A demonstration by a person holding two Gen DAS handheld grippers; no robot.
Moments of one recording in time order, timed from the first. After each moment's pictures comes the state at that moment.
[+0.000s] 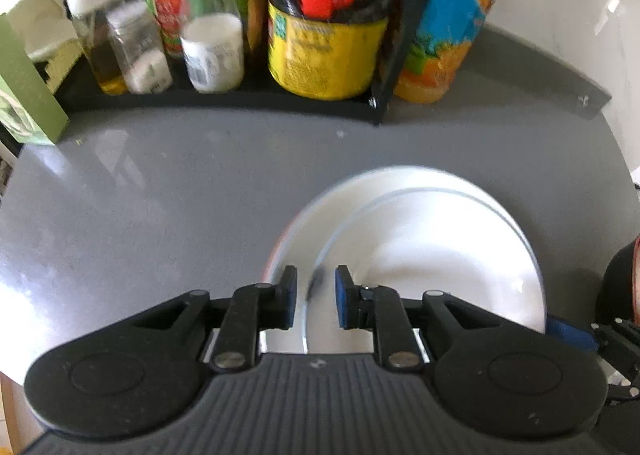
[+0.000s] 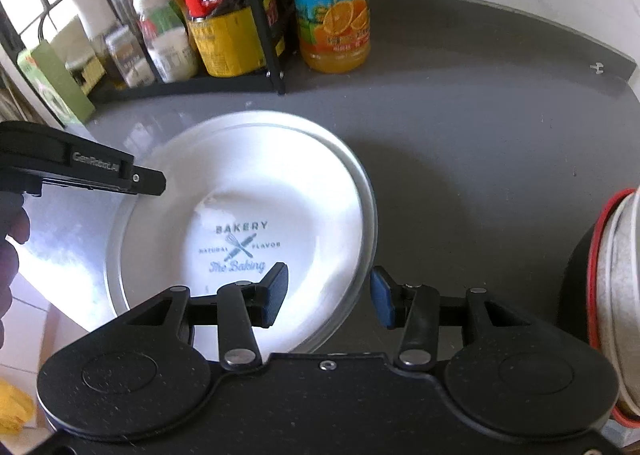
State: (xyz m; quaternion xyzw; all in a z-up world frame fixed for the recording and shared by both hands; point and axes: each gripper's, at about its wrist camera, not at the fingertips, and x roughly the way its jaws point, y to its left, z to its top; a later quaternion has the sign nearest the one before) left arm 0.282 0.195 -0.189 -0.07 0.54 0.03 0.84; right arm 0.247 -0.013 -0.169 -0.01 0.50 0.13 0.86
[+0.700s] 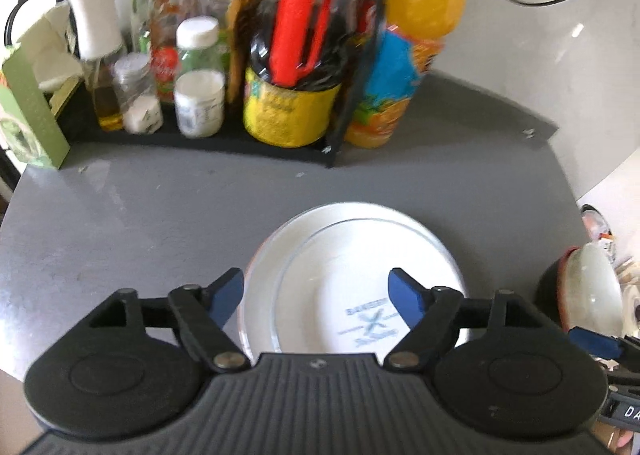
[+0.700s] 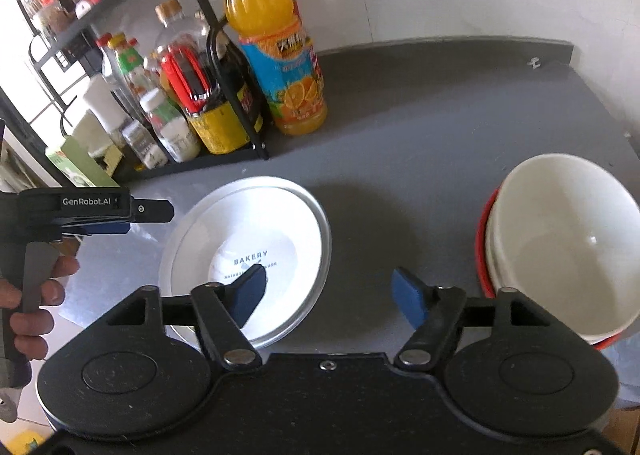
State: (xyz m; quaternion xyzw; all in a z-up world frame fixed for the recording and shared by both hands) left arm 0.254 0.194 -0.127 -0.10 0.50 -0.02 0.86; right arm 0.200 -0.080 -0.105 0.08 0.45 0.12 0.88
